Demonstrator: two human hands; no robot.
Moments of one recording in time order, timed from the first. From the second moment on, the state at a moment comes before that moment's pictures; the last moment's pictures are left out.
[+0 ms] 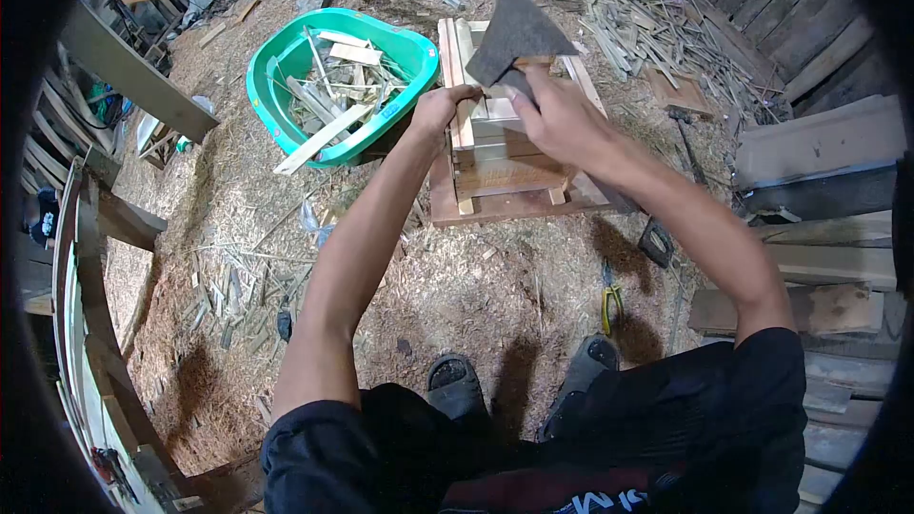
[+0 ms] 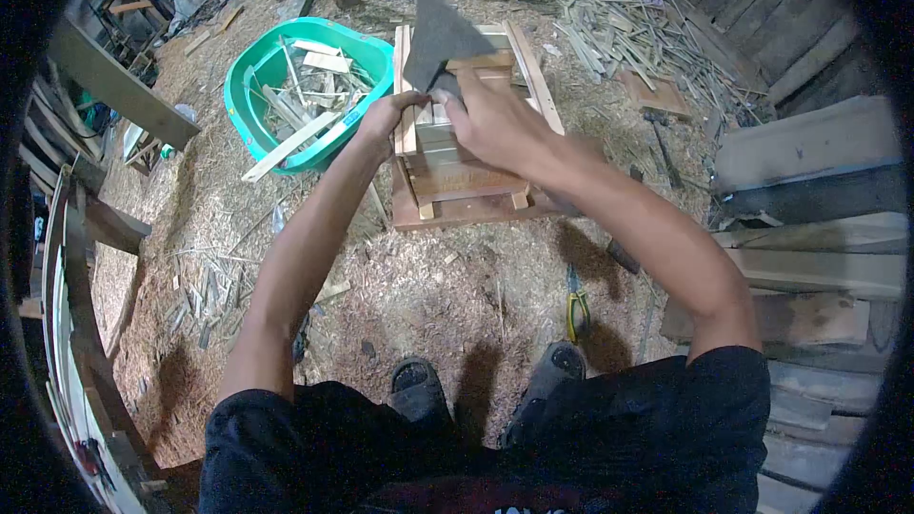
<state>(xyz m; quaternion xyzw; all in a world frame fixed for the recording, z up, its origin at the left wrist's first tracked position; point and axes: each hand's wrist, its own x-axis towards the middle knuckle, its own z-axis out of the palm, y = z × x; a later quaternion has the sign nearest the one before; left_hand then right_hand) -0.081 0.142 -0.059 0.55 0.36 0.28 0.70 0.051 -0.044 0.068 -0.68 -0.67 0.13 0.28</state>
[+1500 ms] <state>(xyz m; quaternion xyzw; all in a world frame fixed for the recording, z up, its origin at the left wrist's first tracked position) -0.084 0.135 -0.061 0.50 0.38 0.30 0.72 0.066 -0.040 0.052 -0.68 -0.67 0.16 0.27</state>
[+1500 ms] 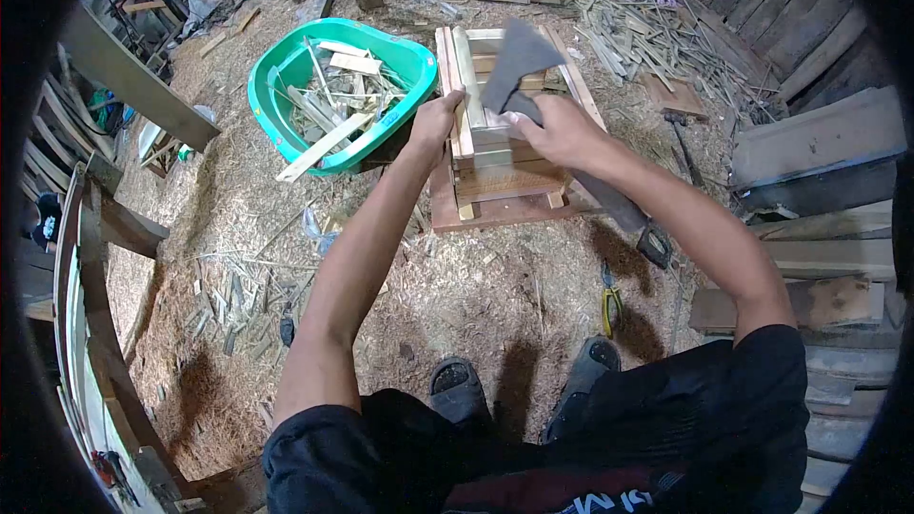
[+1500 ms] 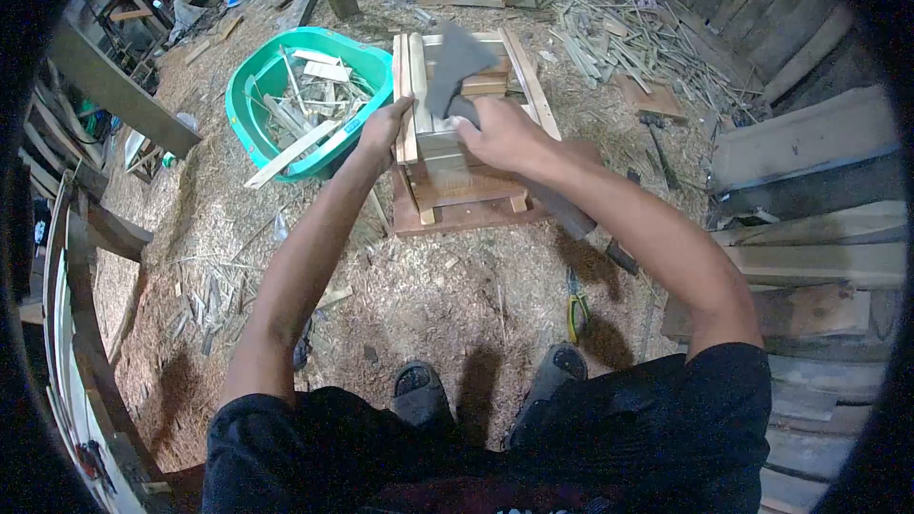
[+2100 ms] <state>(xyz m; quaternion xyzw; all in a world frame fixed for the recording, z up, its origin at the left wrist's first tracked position) -0.133 0.028 -0.031 0.61 0.34 0.30 0.66 0.167 -0.064 0.032 -0.73 -0.51 0.11 0.43</state>
